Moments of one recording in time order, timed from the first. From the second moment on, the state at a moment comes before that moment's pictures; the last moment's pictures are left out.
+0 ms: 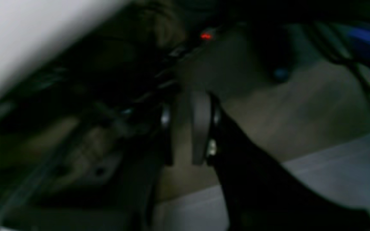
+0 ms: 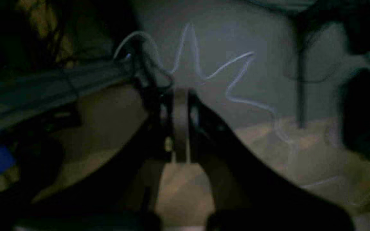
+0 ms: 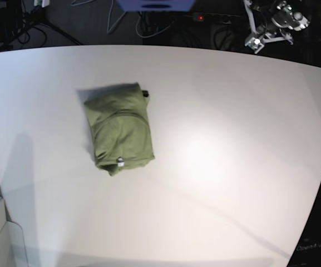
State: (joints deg) left arm 41.7 -14.6 -13.5 105.0 -5.1 -39.5 50.0; right arm -34.2 -3.9 51.2 56.1 -10.3 40.2 -2.6
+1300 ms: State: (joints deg) left arm 3.8 1.0 -14.2 3.1 16.3 3.4 0.0; right arm -6.9 3.0 54.0 2.4 -51.8 -2.7 11.9
